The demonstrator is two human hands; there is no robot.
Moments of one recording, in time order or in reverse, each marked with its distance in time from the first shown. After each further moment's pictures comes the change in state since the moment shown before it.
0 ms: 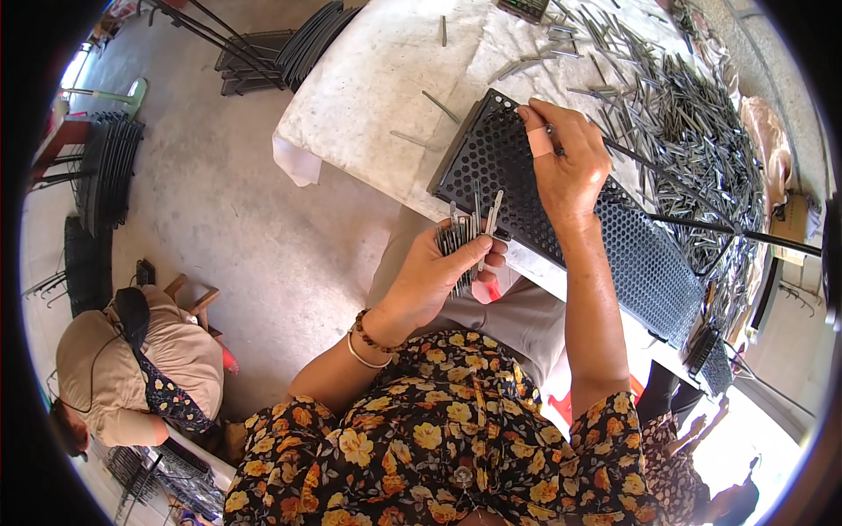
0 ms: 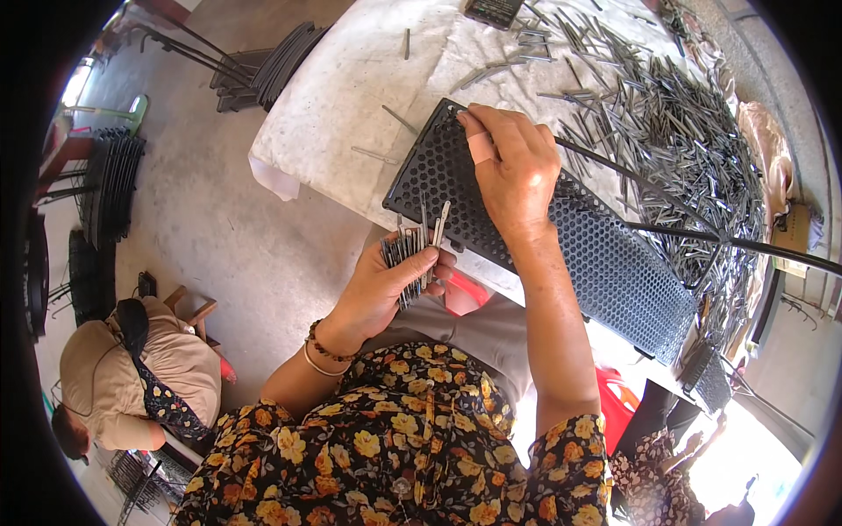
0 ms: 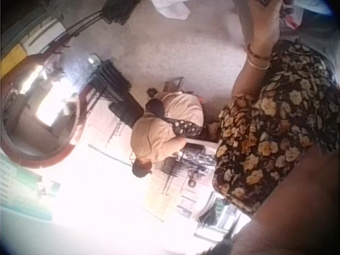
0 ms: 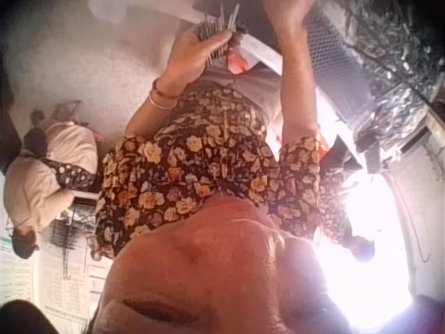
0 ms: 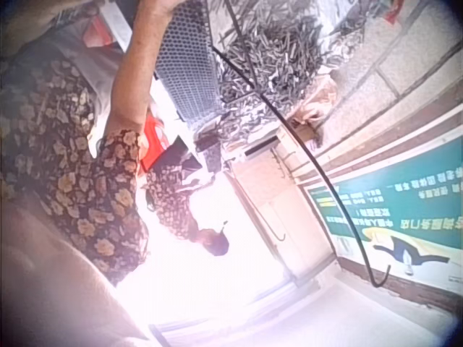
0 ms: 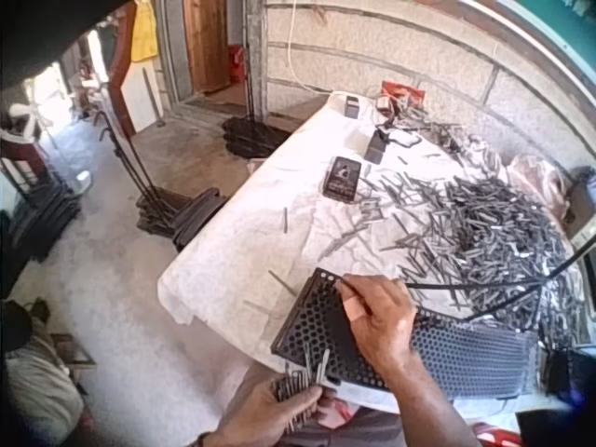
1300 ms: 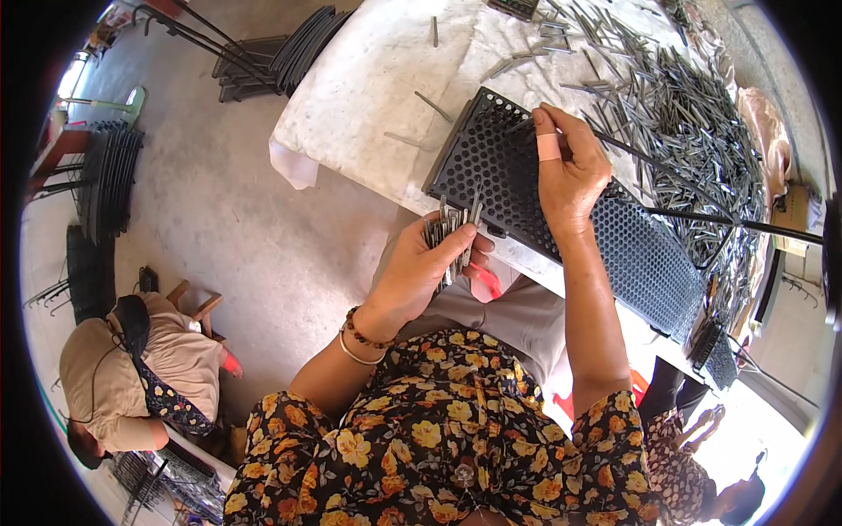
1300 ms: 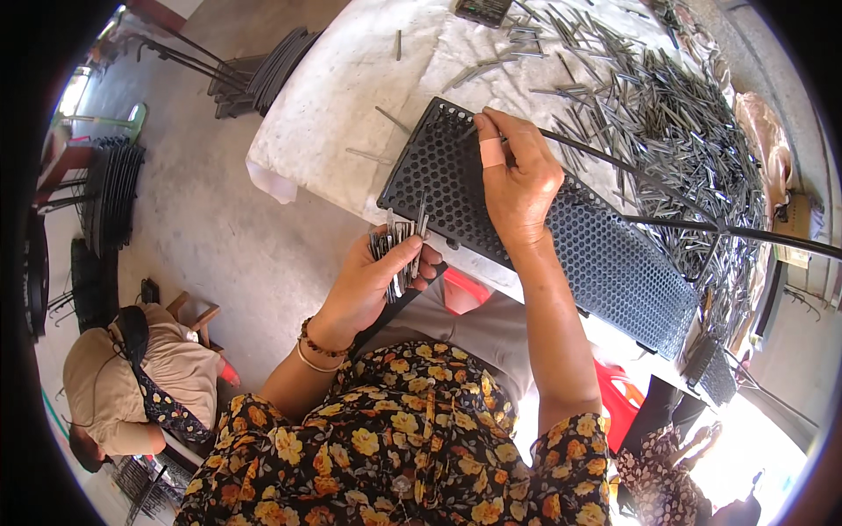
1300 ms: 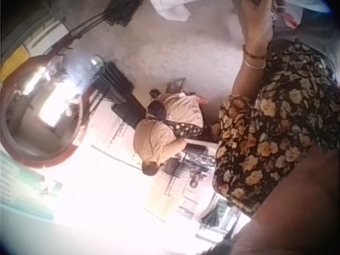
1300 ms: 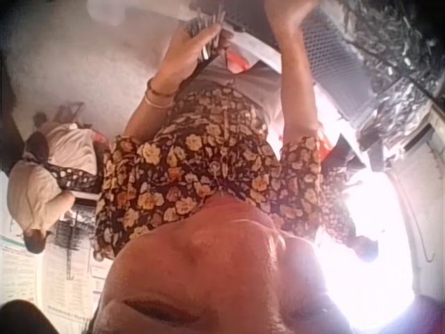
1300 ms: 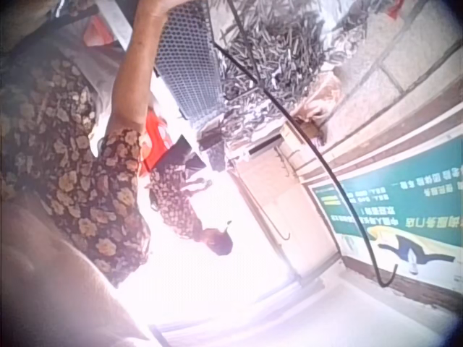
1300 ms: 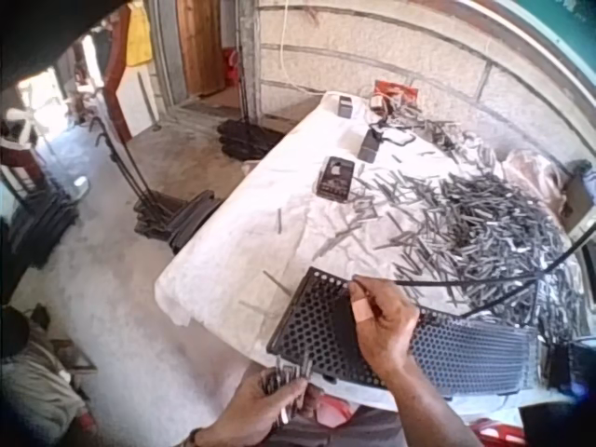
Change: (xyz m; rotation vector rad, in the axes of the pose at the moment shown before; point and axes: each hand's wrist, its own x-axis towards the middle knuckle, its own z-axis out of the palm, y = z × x) left_hand -0.001 0.010 -0.002 0.118 0.071 -0.002; right_hand -0.014 0.004 -0.006 0.185 0.074 0.265
